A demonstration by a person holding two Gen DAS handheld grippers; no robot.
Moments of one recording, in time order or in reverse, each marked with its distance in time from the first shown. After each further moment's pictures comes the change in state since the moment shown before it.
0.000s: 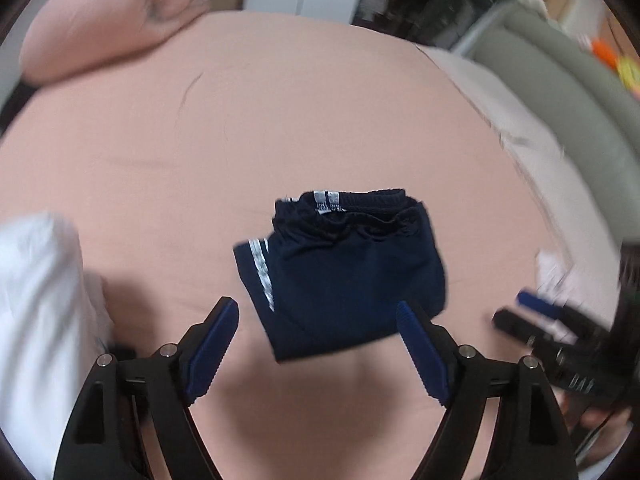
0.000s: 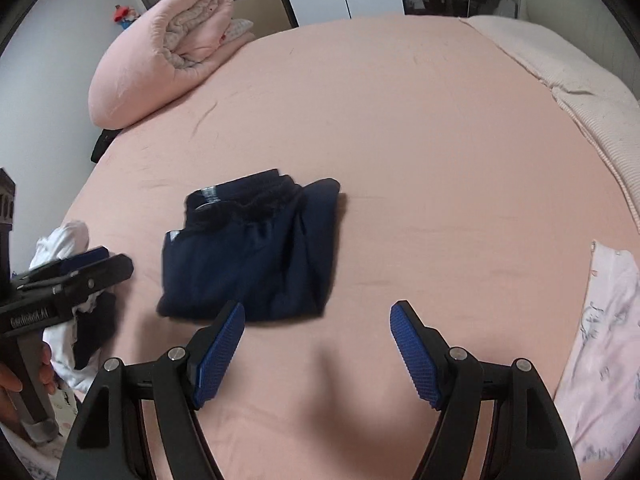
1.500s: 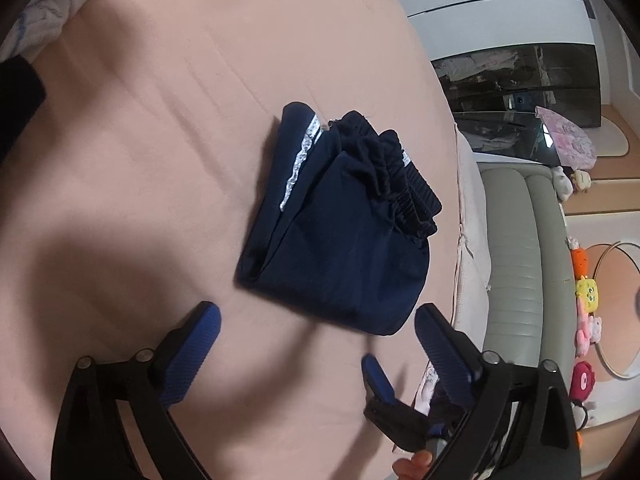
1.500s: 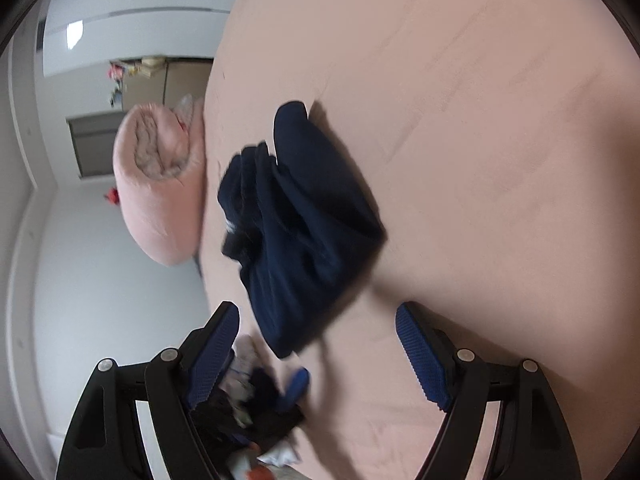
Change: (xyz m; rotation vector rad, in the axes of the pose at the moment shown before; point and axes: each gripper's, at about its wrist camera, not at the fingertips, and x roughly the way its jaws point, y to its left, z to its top) left arm 0.074 0.070 -0.056 -0.653 0.068 -0.413; right arm 0.088 -0.051 -0.061 0.860 0.076 0.577
